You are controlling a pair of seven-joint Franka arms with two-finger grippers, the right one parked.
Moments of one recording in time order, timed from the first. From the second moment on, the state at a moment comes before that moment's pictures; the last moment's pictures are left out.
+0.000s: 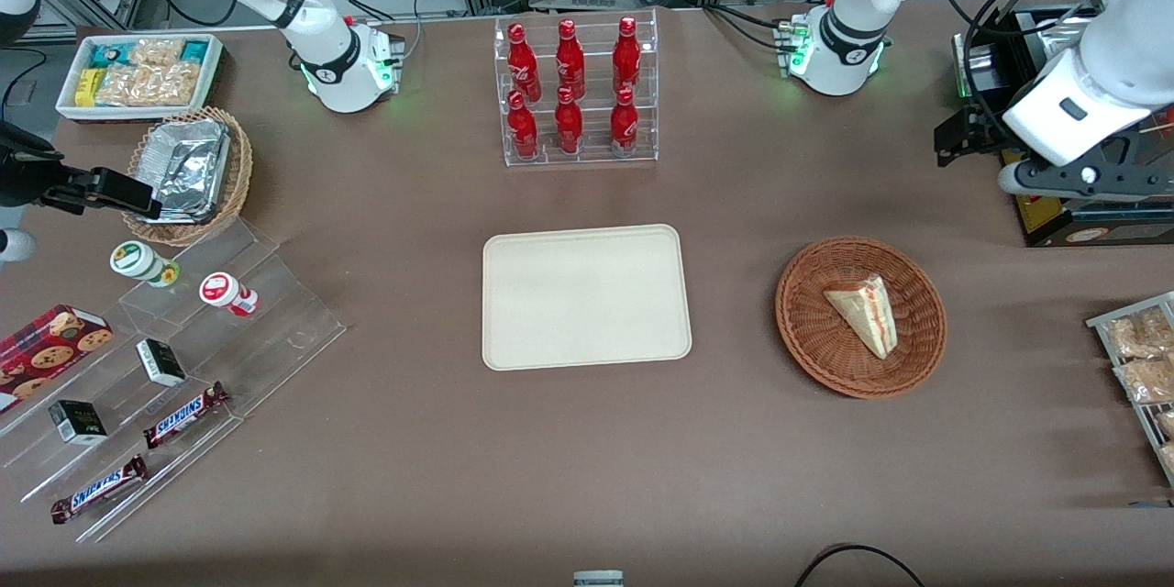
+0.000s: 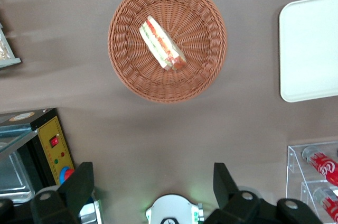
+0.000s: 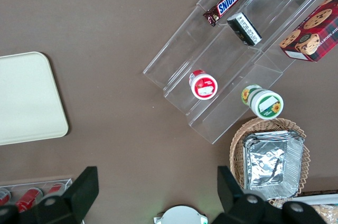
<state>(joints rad) -0.02 -0.04 -0.11 -1.60 0.03 1.40 -0.01</state>
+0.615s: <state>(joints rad) -0.02 -0.01 -0.10 -1.64 0.01 1.43 0.00</state>
